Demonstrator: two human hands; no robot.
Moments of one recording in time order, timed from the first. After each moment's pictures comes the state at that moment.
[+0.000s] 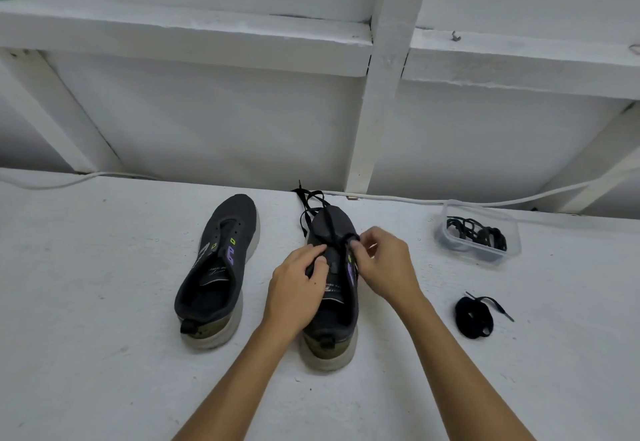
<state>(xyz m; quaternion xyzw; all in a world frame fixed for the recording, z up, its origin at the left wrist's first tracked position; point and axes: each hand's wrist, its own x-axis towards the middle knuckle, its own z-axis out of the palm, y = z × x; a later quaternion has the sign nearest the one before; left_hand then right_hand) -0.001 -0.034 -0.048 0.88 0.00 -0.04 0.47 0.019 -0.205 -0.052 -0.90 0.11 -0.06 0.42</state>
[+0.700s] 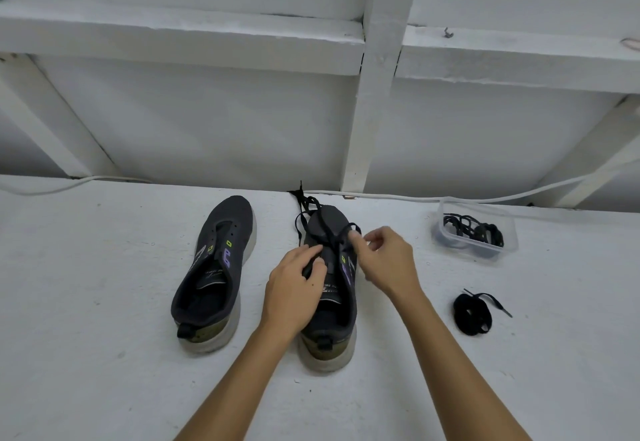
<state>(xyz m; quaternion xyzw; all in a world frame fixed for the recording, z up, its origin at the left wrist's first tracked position) 0.002 -0.034 -0.055 0.88 0.00 -0.04 0.47 0.019 -0.204 -0.046 -0.85 0.21 -0.03 0.48</state>
